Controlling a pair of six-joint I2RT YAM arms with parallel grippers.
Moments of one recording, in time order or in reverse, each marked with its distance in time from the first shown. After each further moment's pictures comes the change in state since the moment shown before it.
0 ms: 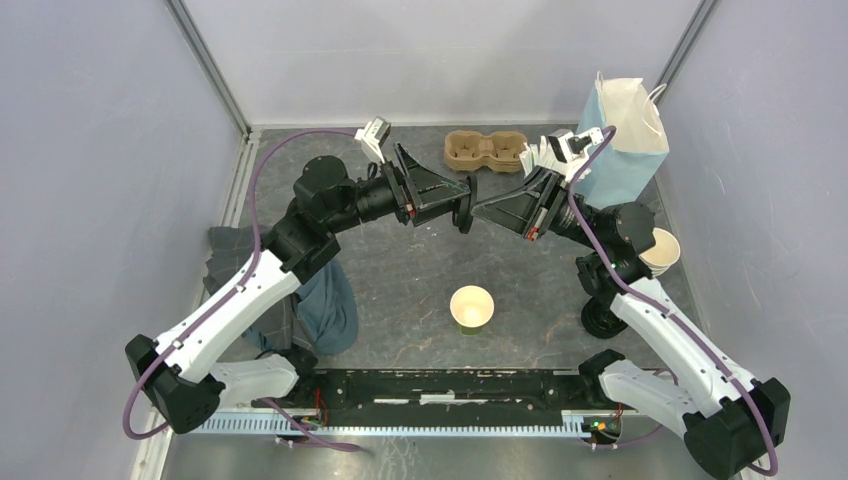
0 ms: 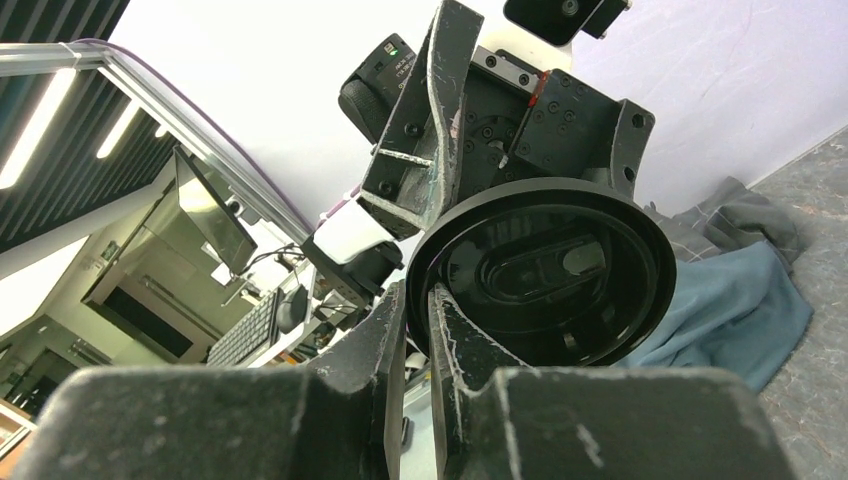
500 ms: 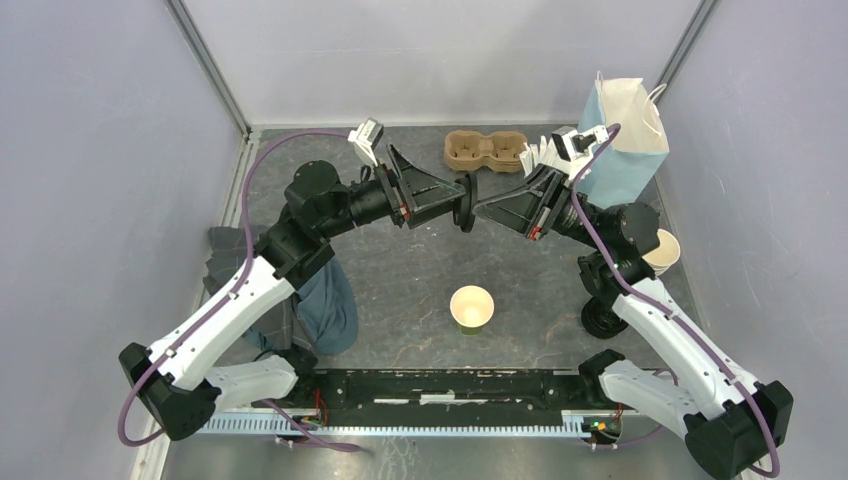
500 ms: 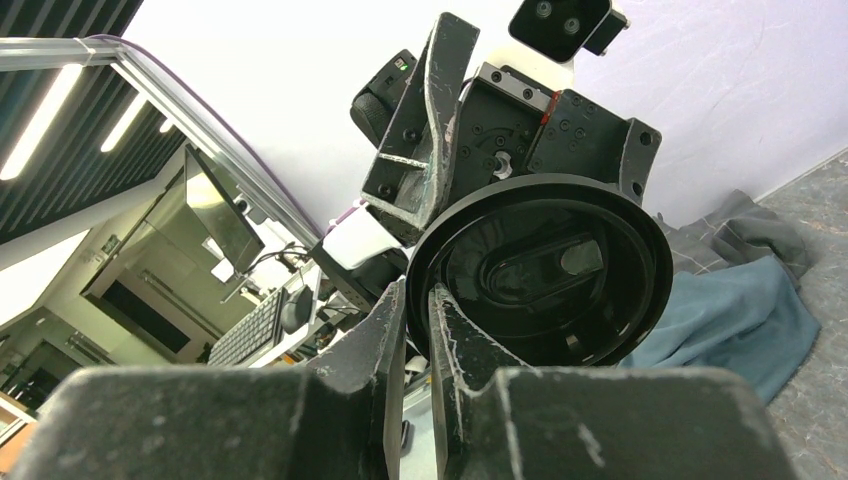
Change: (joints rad) left arm 0.000 -0.042 -0.018 0.003 -0.019 0.004; right arm 0.000 -0.008 0.021 -0.003 0.003 0.000
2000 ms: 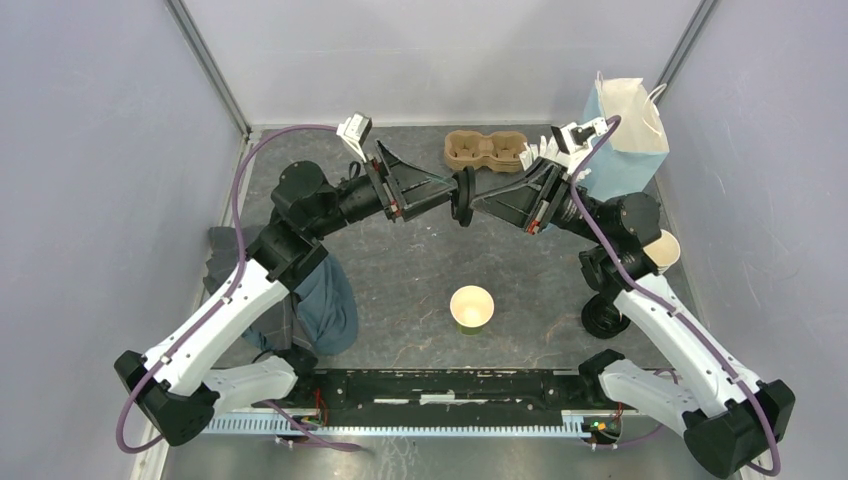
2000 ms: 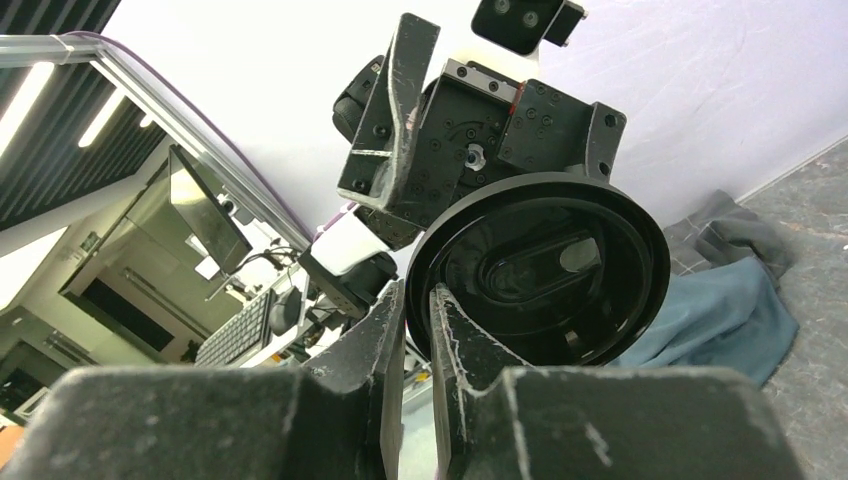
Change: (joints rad) left arm 0.033 -0.027 0.000 0.053 0.012 0.015; right arm 0.000 0.019 0.071 -0.093 -0.005 -0.056
